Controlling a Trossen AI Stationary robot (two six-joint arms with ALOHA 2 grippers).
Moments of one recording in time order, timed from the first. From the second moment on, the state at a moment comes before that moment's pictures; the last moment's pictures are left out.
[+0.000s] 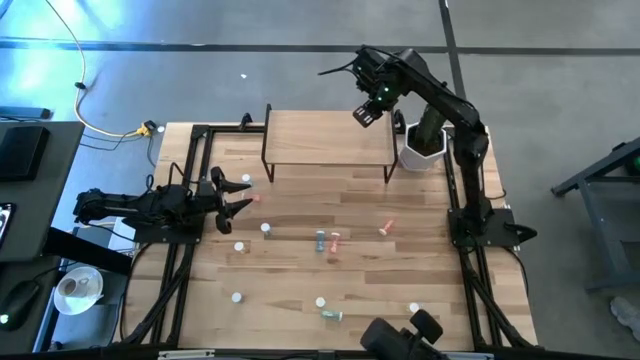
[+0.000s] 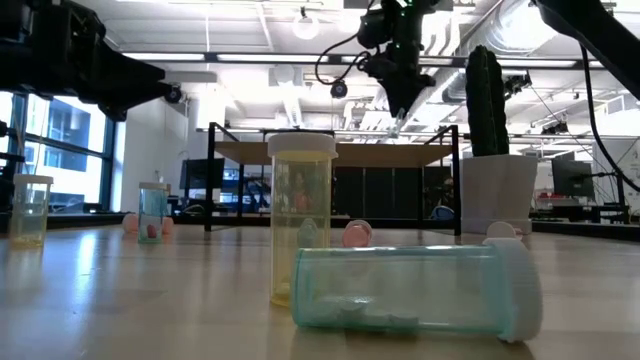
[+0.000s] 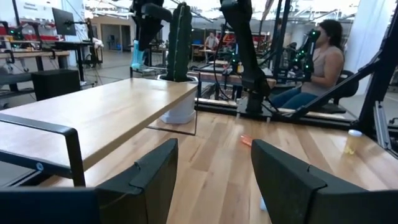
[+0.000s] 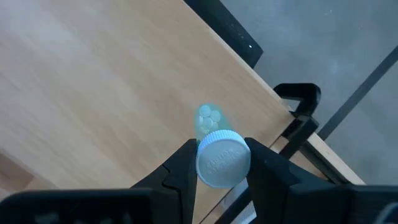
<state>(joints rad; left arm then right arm) 0.04 0.03 0.02 0.05 -0.33 -0.04 -0.68 2.06 2.32 -1.57 0.12 0.11</state>
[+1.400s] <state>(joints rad) 0.04 0.03 0.02 0.05 -0.38 -0.05 -0.65 1.95 2.12 -1.51 0.15 0.08</state>
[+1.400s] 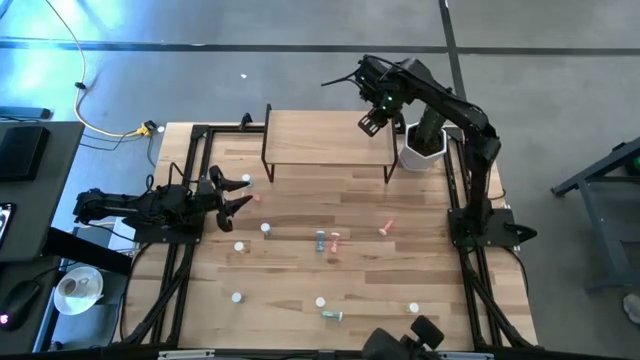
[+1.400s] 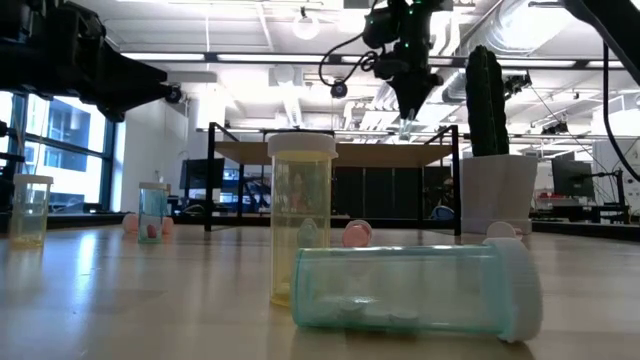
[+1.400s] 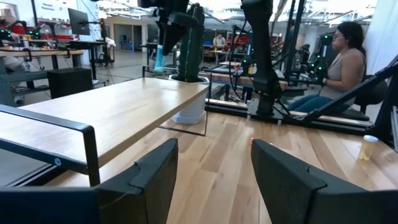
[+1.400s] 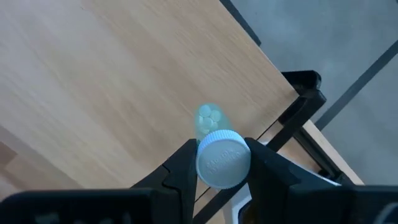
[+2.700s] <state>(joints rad) 0.05 0.03 0.02 0.05 -0.38 -0.05 -0.67 2.01 2.11 -1.51 0.14 0.07</state>
